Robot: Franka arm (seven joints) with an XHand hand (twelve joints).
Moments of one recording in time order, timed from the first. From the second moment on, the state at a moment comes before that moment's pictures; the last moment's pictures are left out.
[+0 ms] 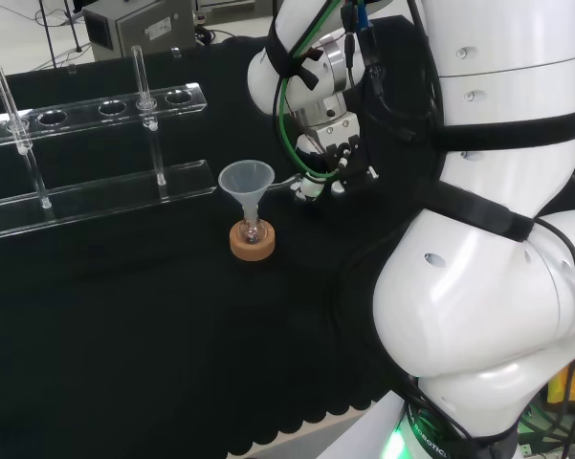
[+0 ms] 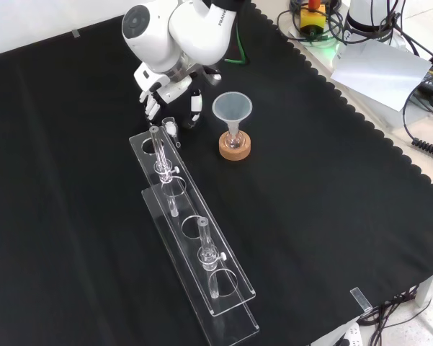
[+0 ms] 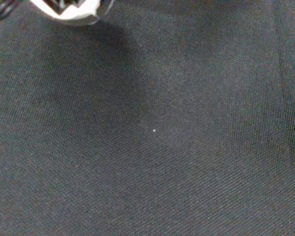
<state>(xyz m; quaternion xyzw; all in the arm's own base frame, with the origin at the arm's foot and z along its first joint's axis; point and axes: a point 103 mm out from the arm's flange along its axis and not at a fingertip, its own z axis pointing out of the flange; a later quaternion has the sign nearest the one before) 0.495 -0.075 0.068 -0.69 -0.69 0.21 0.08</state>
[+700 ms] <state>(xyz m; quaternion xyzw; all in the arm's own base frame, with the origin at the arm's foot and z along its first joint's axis) 0.499 -0.078 0.064 -0.69 -0.69 0.21 0.08</state>
